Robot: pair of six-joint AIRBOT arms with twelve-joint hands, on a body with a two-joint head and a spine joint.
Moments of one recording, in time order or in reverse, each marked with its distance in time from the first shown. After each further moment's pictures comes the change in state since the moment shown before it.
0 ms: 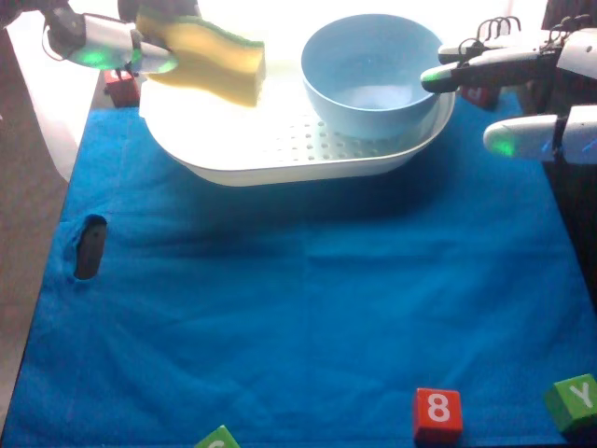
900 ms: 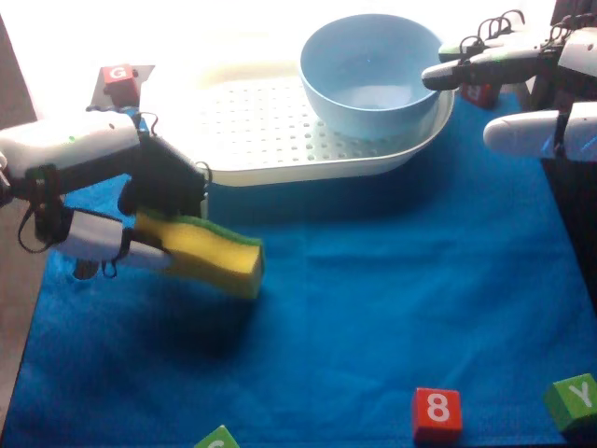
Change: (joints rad) left arm 0.362 0.091 -0.190 0.010 -0.134 -0.080; right arm 0.000 0.000 -0.001 0.007 -0.001 0.005
